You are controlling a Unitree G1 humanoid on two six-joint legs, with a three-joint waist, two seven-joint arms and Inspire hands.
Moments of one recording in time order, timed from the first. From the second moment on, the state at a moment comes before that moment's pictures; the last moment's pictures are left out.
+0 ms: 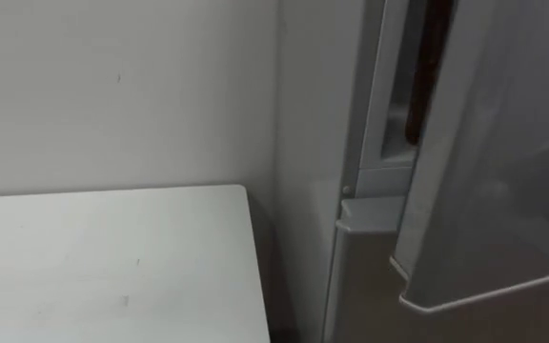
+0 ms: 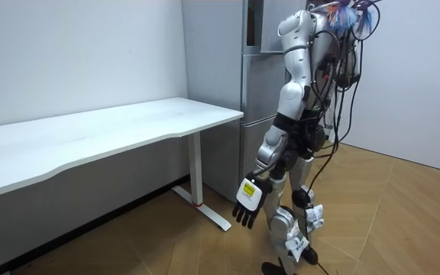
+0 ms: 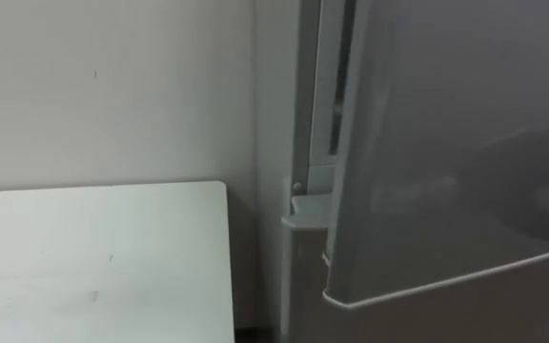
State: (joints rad) left arm 0.41 0.25 0.19 0.99 0.08 0.03 -0.07; right arm 0.23 -0.45 -0.45 -0.28 0.15 -0.08 -0.58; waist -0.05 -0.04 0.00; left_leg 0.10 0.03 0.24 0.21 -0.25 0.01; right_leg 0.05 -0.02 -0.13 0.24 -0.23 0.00
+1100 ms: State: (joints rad) left arm 0.34 0.24 0.09 1.01 0.08 0.02 -0.07; right arm 0.14 -0.41 -0.28 -0.30 0.15 -0.10 -0.48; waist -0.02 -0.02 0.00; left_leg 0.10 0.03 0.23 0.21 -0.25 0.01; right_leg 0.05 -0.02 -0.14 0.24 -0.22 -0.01
